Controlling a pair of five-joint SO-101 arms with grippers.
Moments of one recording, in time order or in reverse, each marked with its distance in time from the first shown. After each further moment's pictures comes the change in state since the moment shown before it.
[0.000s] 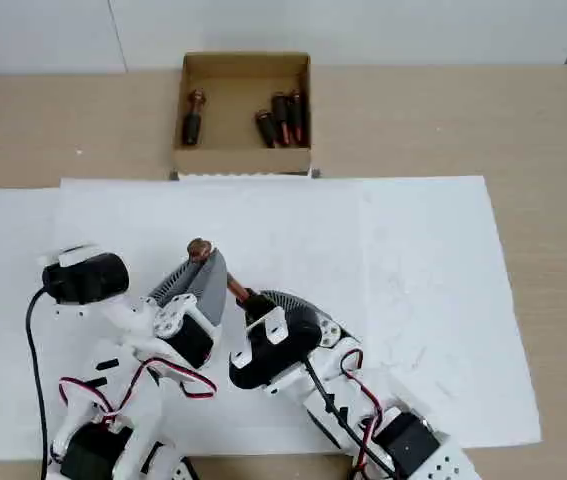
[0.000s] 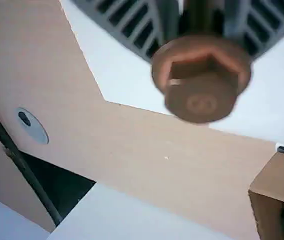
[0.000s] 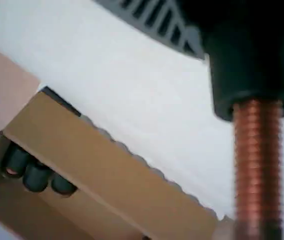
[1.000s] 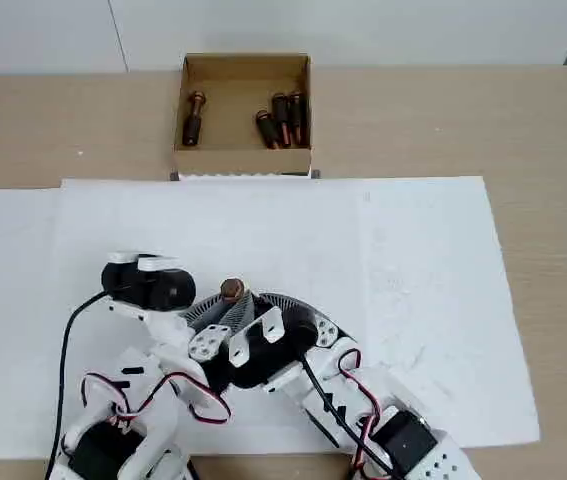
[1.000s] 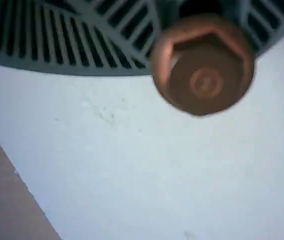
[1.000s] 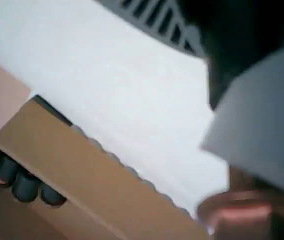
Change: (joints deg) left arm 8.6 -0.5 2.8 11.3 -11.4; right arm -0.2 0.2 0.1 0.1 0.0
